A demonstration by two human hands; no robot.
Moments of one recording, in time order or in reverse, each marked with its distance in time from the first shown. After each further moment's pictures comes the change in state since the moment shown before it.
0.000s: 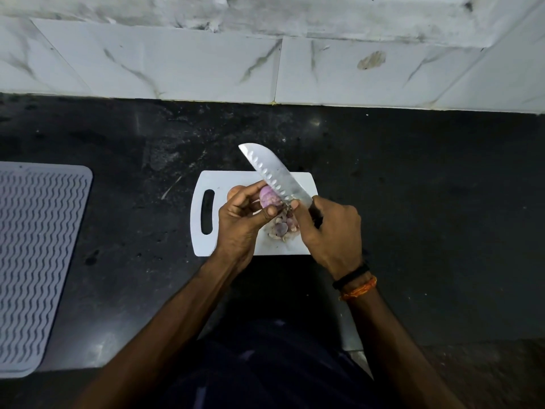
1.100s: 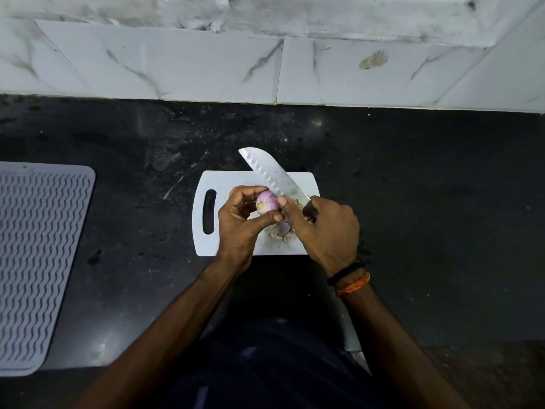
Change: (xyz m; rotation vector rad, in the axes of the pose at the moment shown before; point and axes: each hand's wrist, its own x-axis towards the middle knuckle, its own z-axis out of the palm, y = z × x) left_hand -0.007 0.006 -0.002 0.283 0.074 0.190; right_hand 0.001 -0.013 0.008 -0.044 -0.010 0.130
